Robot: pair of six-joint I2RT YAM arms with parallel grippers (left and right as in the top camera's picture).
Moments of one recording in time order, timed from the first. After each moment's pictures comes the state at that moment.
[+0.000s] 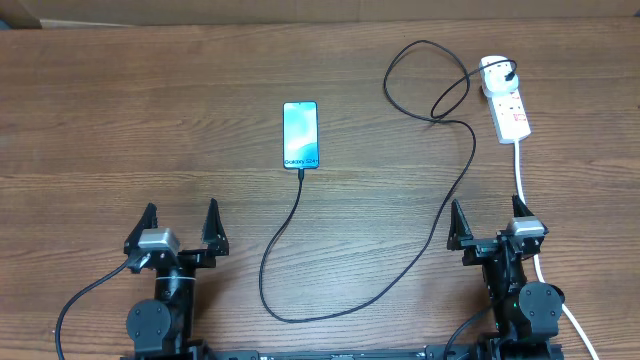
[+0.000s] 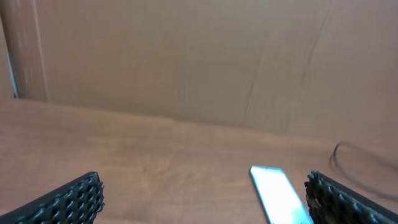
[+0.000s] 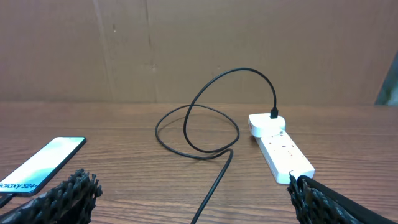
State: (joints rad) left arm 0.07 0.02 0.01 0.06 0.07 -0.16; right arm 0.01 0.01 0.02 -0.03 -0.06 0.02
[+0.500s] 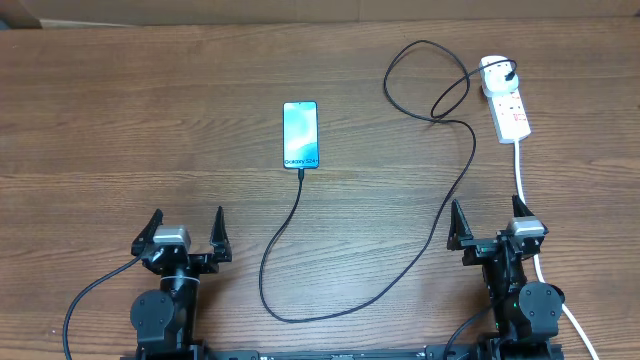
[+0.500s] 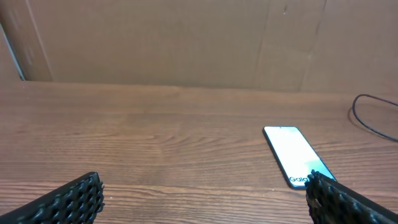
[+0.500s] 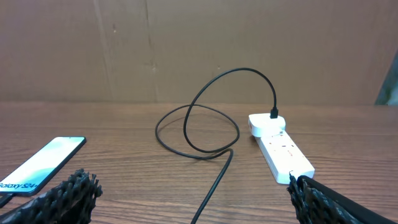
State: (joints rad) left arm 0.07 0.01 0.01 -0.07 0.07 -0.05; right arm 0.01 0.01 0.02 -0.03 -0.06 0.02
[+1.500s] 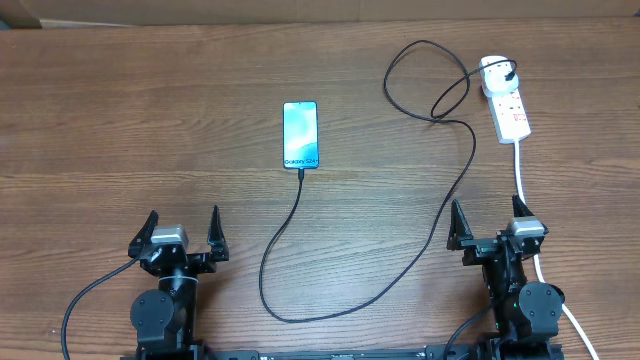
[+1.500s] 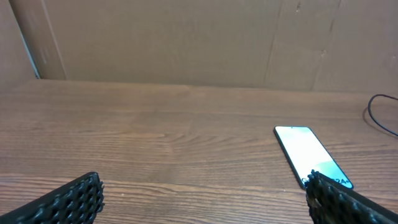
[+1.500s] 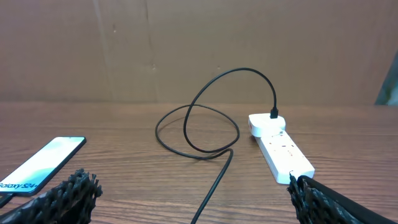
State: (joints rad) left arm 0.07 0.02 0.01 -0.08 0.03 -0.04; right arm 0.01 0.01 0.02 -0.03 -0.06 0.02
